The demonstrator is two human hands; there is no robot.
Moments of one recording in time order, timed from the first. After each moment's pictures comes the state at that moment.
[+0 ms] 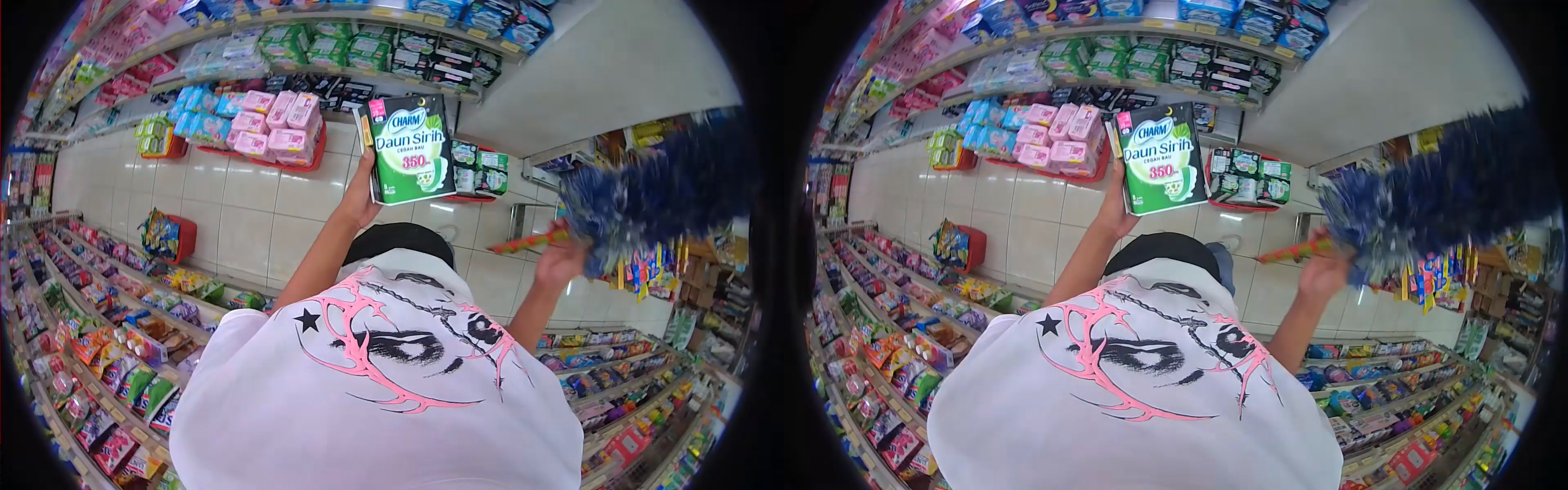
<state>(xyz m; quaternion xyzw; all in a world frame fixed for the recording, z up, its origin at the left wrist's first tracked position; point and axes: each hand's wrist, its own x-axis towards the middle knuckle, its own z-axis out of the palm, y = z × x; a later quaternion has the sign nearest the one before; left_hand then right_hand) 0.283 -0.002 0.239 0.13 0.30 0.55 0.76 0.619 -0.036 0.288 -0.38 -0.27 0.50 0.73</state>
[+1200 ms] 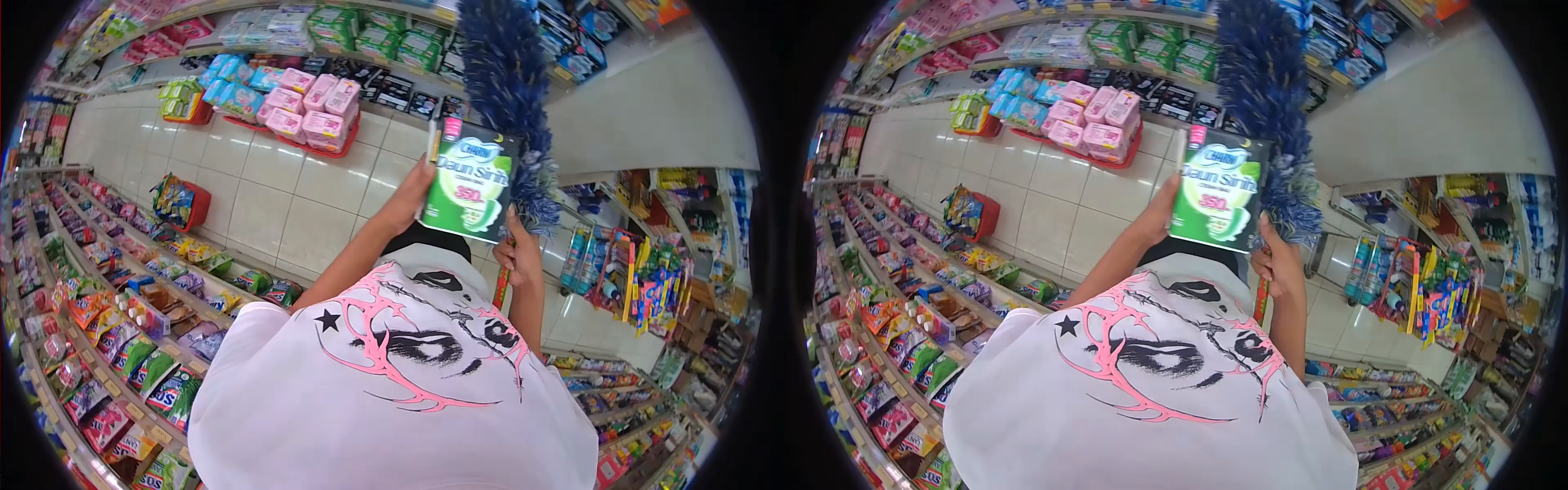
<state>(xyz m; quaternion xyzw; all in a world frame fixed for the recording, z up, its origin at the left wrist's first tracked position) 0.268 -0.011 0.232 0.25 0.36 0.54 0.71 0.472 -0.021 0.323 -0.58 -0.21 0.71 0.35</state>
